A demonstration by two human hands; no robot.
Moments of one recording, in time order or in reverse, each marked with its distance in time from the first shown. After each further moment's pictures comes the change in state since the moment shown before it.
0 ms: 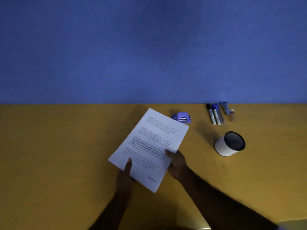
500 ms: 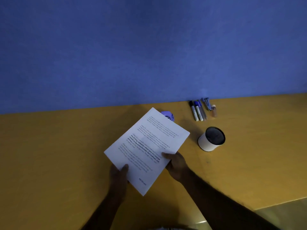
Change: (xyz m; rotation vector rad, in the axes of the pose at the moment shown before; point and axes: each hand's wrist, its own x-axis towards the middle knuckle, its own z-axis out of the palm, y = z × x) left_hand 0.015 -0.027 0.023 0.283 0.002 0.107; right_hand -0.013 -0.039 -0.053 -0.061 -0.039 -0.019
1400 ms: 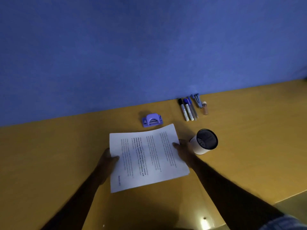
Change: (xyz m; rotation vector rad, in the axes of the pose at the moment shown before) left_hand 0.108 0.042 0.031 0.477 -0.393 -0.131; right_hand 0.076 -0.071 -0.075 -0.897 0.364 0.004
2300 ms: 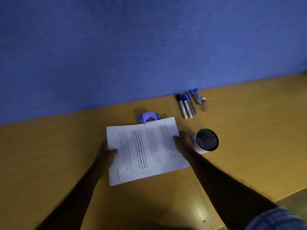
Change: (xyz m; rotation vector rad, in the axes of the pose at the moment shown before) left_hand 0.037 0.025 0.020 0.097 0.162 -0.158; right_hand 0.037 -0.015 0.001 -0.121 0.166 0.132
